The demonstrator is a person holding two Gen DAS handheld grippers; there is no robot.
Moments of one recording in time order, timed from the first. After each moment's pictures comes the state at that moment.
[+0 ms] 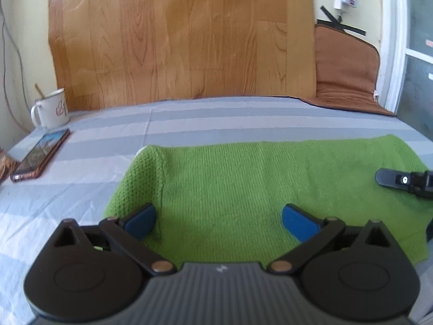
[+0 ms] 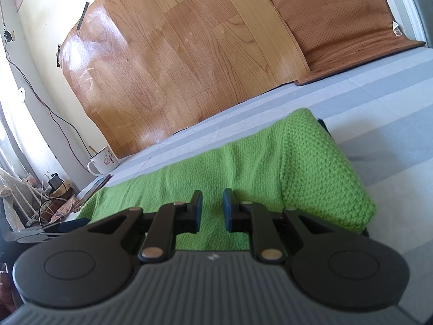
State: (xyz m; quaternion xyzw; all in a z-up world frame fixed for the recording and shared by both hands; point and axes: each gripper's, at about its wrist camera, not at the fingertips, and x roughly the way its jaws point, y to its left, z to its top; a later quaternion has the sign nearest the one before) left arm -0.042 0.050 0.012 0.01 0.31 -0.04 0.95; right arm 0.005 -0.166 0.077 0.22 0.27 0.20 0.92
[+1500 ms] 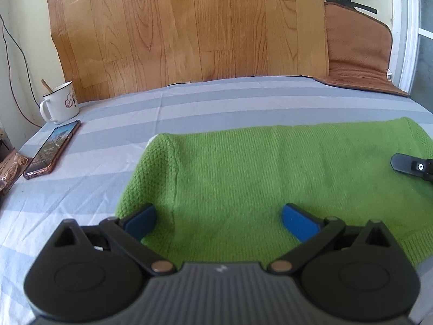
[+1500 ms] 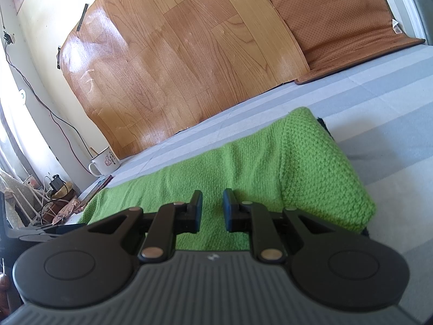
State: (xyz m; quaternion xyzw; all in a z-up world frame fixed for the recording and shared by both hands) left arm -0.035 0.051 0.009 0.04 0.35 -0.02 0.94; right arm 0.005 -0.167 0.077 0.23 0.27 0.20 0.92
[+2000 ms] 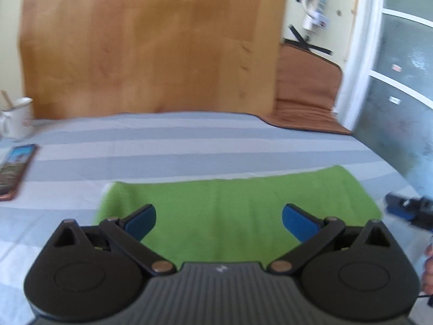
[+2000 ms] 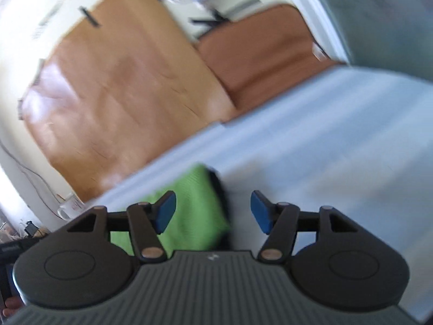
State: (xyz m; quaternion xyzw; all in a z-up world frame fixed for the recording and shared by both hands) left arm -0.035 0.049 0.056 -0.03 0.31 -0.15 0.94; right arm -0.046 -0.256 0.085 0.30 0.27 0.07 0.91
